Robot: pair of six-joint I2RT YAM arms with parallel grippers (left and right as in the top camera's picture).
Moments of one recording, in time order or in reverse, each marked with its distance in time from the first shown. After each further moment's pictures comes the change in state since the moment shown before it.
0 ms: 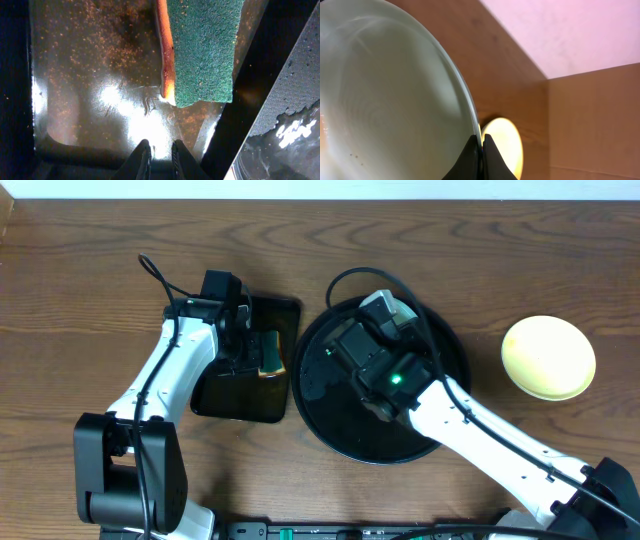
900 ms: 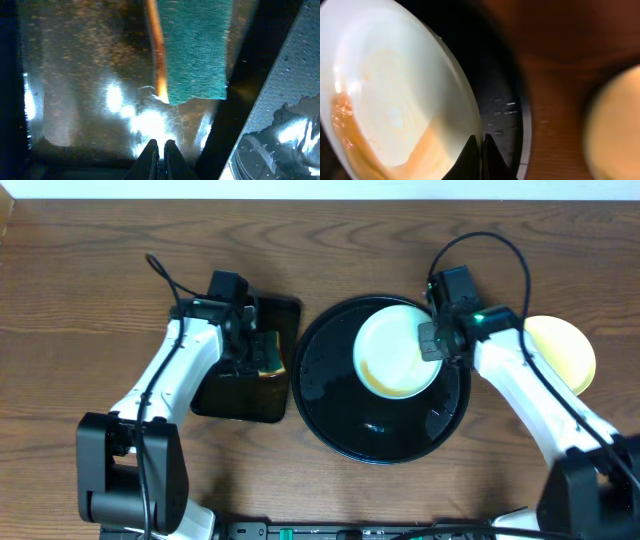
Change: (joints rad) left arm -0.018 0.000 0.000 -0.002 0.000 0.003; right arm -0.503 0.052 0.000 -0.043 -0.841 0.111
